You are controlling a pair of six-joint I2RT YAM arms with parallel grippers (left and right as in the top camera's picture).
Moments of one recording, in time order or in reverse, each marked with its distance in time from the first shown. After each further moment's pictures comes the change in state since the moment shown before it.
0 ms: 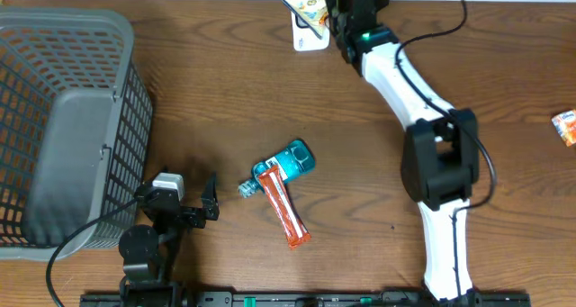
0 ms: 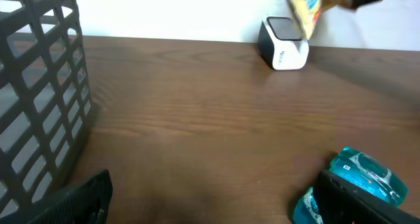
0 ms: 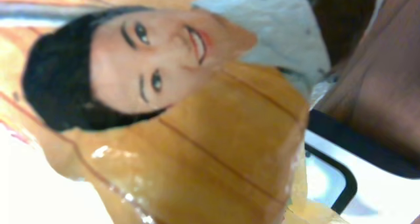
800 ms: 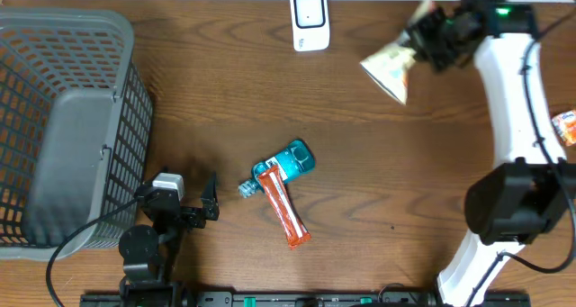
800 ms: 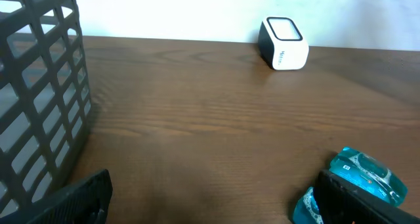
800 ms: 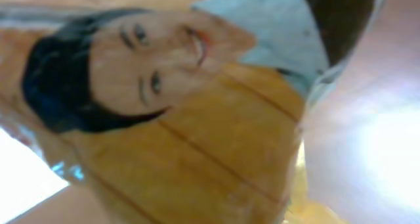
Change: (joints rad) left arm 0.000 0.000 0.000 0.000 0.000 0.000; right arm -0.291 -0.353 -0.004 -0.917 -0.523 -0.400
